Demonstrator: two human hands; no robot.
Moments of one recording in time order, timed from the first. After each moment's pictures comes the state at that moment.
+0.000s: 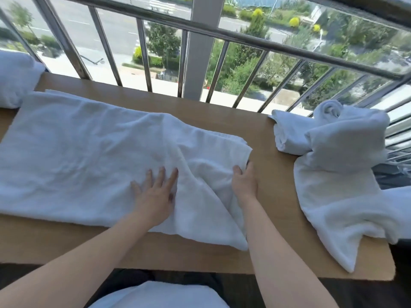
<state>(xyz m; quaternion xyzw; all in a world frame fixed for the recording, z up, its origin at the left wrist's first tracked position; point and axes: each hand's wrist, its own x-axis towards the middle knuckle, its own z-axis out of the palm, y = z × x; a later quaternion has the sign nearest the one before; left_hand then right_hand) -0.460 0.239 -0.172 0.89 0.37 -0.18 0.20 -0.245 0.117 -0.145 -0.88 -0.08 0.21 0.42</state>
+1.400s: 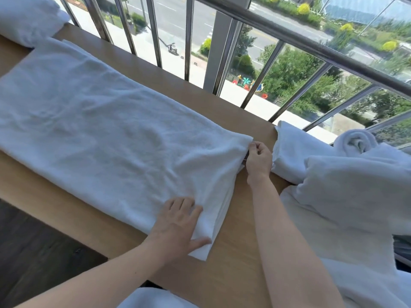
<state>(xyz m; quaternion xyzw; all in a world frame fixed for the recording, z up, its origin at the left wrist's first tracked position) -0.314 0.056 -0.162 0.91 0.35 -0.11 0.17 -0.059 0.127 -0.170 -0.80 -0.15 0.30 0.49</state>
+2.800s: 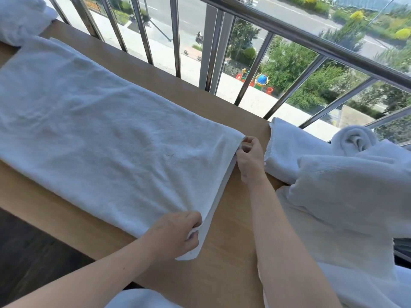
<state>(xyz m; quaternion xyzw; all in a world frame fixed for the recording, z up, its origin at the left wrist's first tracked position) -0.296 0.058 -0.164 0.89 0.30 -0.05 0.35 -0.041 0.129 -0.179 -0.77 -0.19 0.37 0.48</state>
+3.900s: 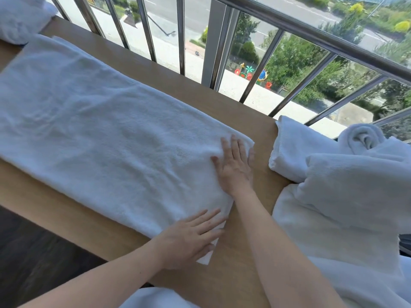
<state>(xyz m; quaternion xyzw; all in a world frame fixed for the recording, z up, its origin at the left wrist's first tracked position) -0.306 0.050 -0.188 0.98 0.11 -0.02 0.18 -0.086 0.111 -0.197 -0.81 -0.56 0.19 0.02</state>
